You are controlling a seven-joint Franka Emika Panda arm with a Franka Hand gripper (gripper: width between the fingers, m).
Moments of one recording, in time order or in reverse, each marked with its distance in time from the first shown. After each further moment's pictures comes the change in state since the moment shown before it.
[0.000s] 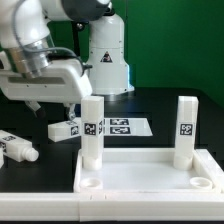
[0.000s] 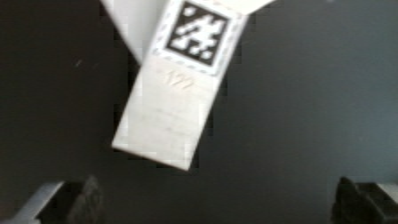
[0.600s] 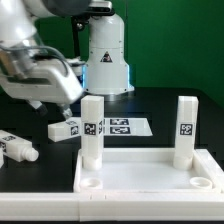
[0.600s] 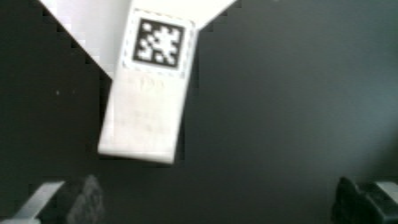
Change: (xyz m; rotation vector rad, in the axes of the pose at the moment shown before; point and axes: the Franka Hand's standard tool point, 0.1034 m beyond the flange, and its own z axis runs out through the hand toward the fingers) arm 0.005 0.001 -0.006 0.097 -0.179 0.134
